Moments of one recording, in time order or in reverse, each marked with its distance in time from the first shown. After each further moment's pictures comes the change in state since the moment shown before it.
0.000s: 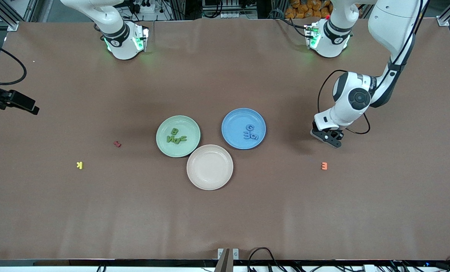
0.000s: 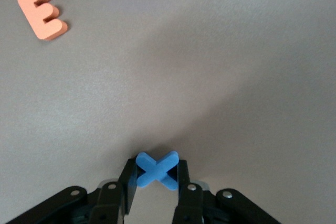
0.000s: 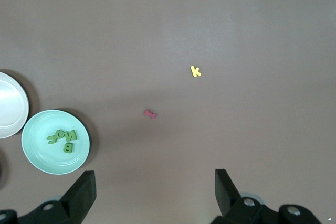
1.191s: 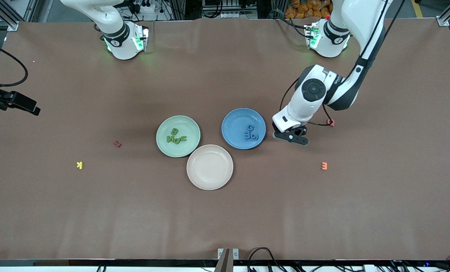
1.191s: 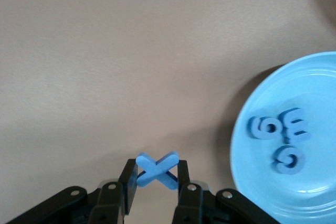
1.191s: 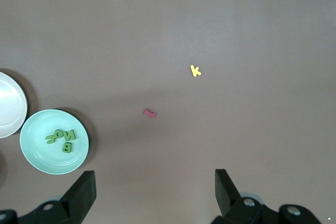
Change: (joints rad) left arm -0.202 0.001 -0.113 0.237 -0.004 -0.200 -0.601; right arm 0.000 0.005 0.001 -0.002 -0.002 0.001 0.000
